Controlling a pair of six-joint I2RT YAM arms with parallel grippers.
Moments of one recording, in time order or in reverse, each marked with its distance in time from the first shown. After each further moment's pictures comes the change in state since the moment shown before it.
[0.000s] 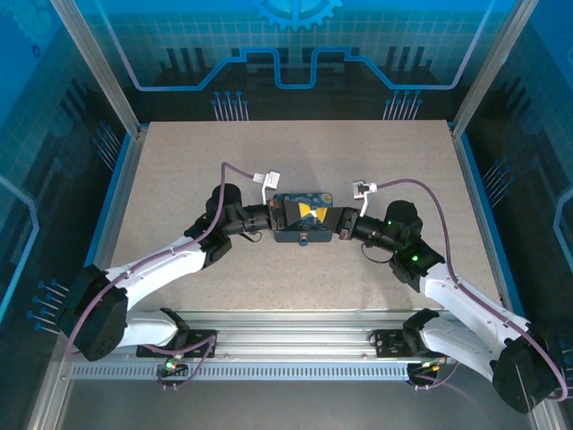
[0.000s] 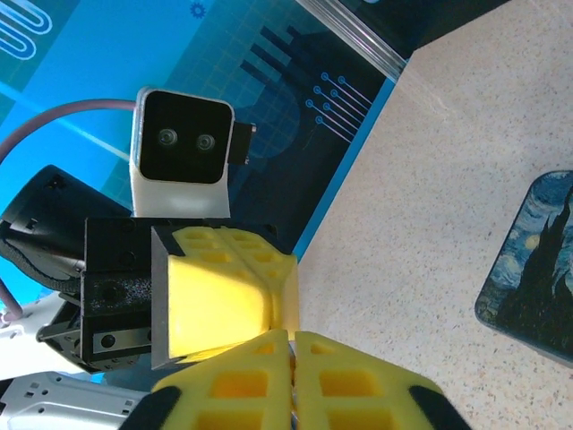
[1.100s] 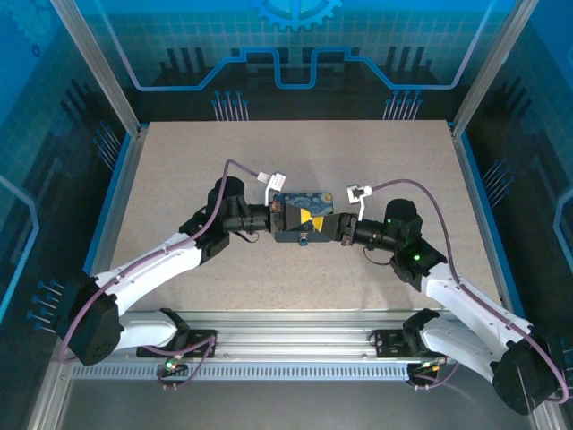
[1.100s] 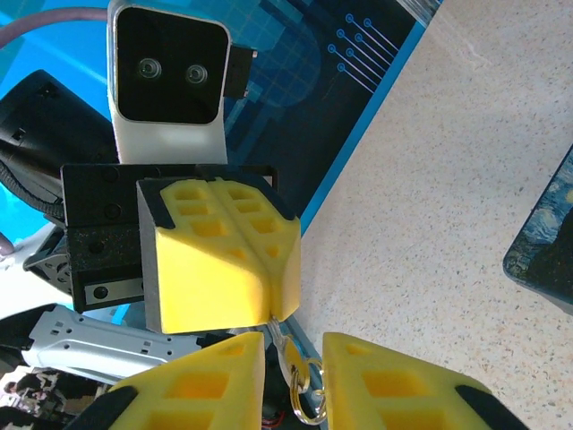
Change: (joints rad) left arm -0.004 -0.032 0.086 -0.242 0.075 0.136; right arm -0.008 -0.008 0.021 -0.077 -0.130 -0.040
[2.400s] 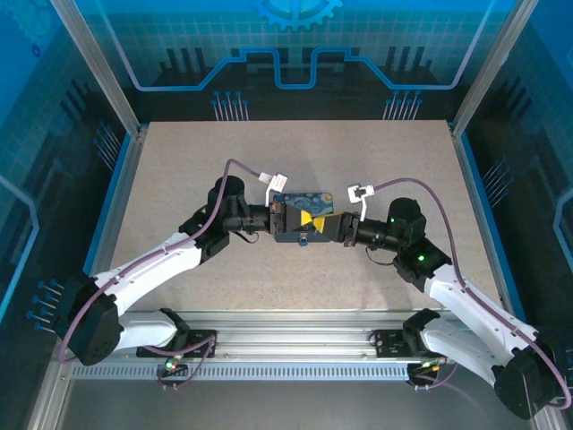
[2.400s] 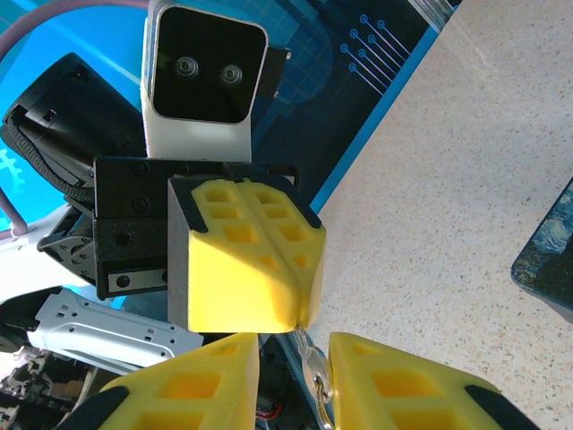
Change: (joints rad) left arm -0.001 -0.001 0.010 -0.015 0.035 0.009; right arm 0.000 -0.033 0.032 -0.063 -0.019 -0.054
